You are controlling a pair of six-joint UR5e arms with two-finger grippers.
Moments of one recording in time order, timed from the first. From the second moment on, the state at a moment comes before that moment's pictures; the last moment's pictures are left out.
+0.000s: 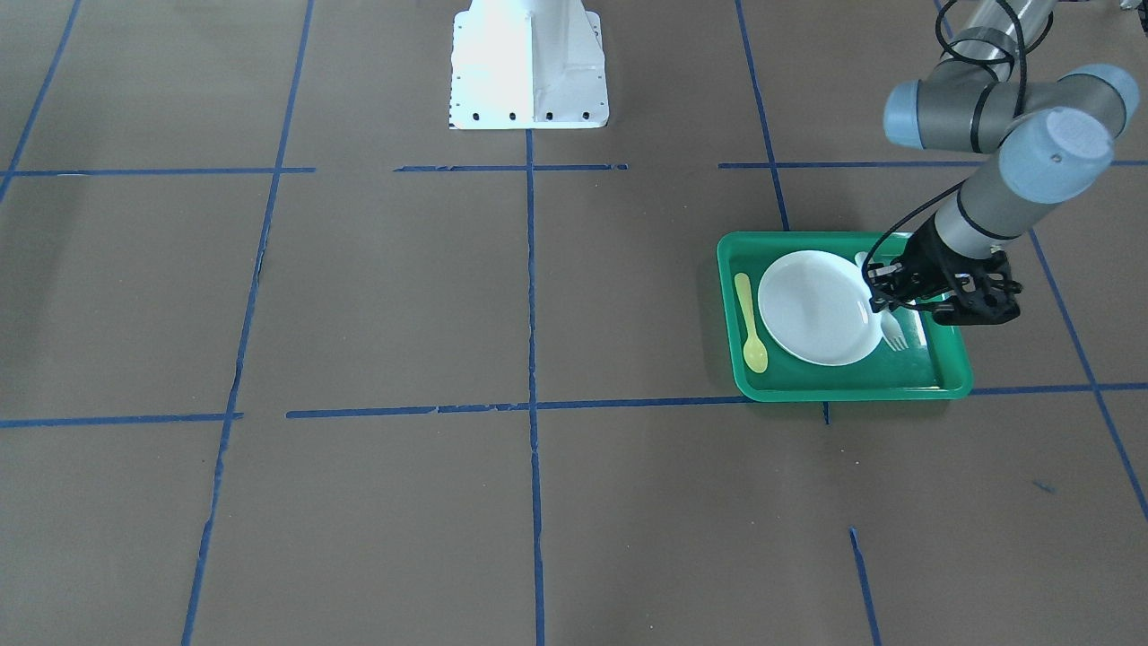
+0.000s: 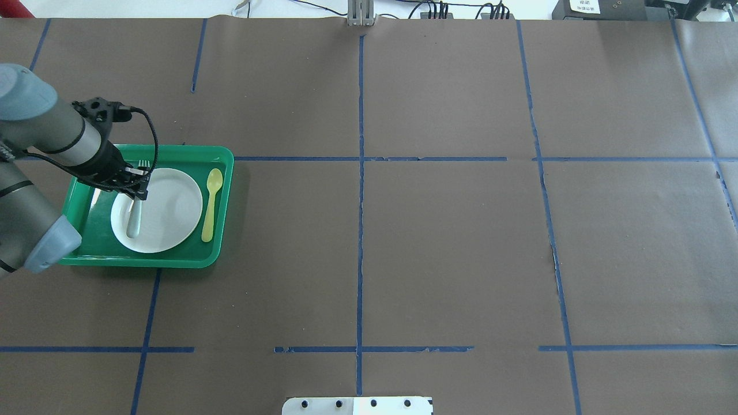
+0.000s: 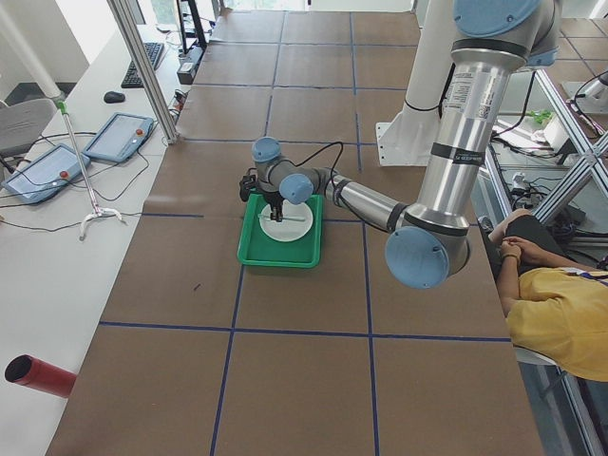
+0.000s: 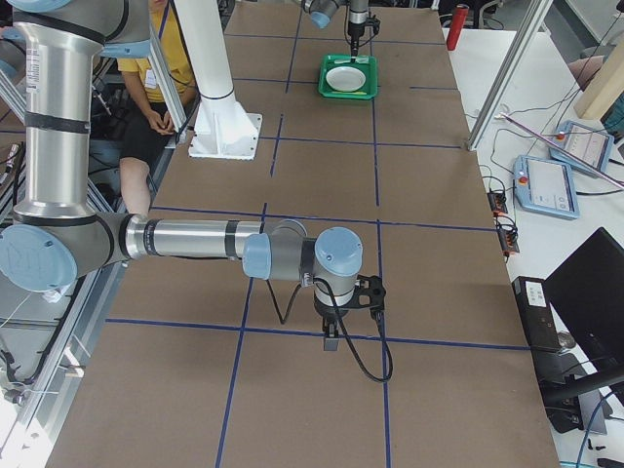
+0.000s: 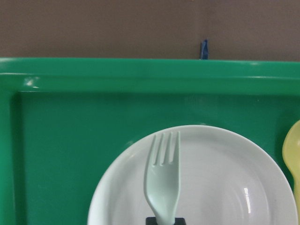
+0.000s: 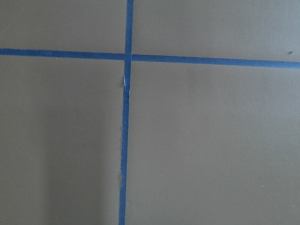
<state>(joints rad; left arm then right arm) -0.97 -1.73 -1.71 -1.83 -2.21 -0.80 1.60 -1.69 1.72 -1.63 2.29 -0.06</state>
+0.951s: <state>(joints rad) -0.98 -1.74 -1.56 -1.89 -2.22 -0.77 1.60 -1.69 1.72 -1.63 2.29 -0.06</state>
